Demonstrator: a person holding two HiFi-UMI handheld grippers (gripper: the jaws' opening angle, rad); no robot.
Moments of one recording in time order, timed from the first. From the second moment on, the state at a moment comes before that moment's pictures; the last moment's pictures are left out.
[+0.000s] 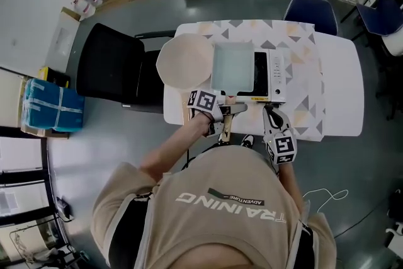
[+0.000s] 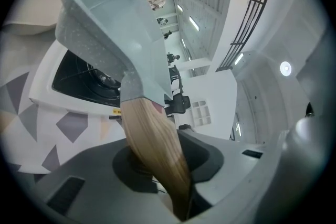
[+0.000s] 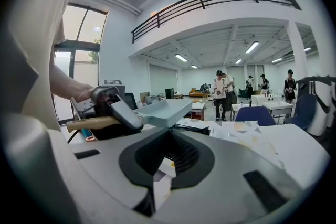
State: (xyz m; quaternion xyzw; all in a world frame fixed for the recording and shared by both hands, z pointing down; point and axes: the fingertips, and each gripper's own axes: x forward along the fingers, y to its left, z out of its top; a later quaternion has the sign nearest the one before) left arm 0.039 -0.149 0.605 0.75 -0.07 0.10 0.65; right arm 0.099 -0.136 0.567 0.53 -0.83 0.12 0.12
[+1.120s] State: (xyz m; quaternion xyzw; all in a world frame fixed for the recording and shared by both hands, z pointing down) left arm 0.033 -0.160 0.603 0.76 -0.07 0.11 0.64; right arm 0.102 -0.152 0.546 0.54 -0.83 0.11 0.09
